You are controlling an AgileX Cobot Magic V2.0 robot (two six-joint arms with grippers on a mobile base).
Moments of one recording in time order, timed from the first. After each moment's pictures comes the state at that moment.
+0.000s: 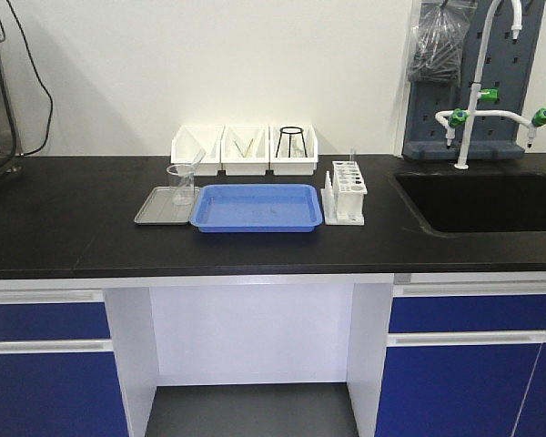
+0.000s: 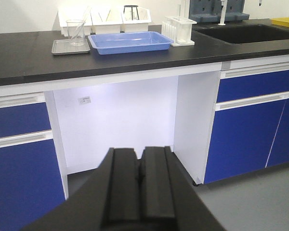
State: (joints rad) left arm -0.23 -0.01 0.02 -0.01 0.21 -0.03; right arm -0.01 -0.01 0.03 -0.03 0.05 -0.06
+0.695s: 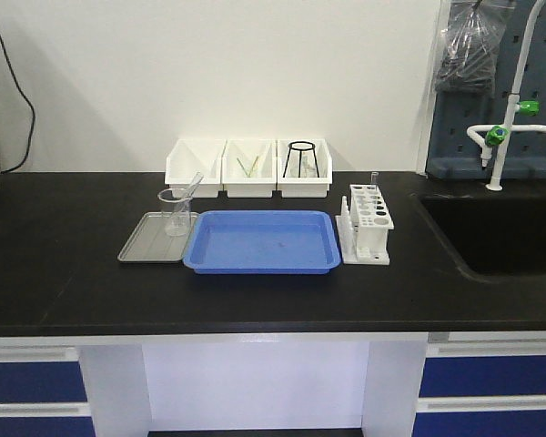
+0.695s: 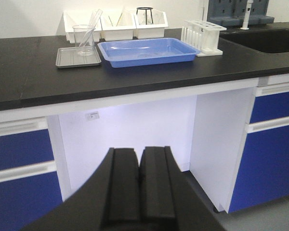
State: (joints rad) left arm -0.23 -0.01 0.02 -0.01 0.21 -0.03; right arm -0.01 -0.01 0.03 -0.03 0.05 -0.06
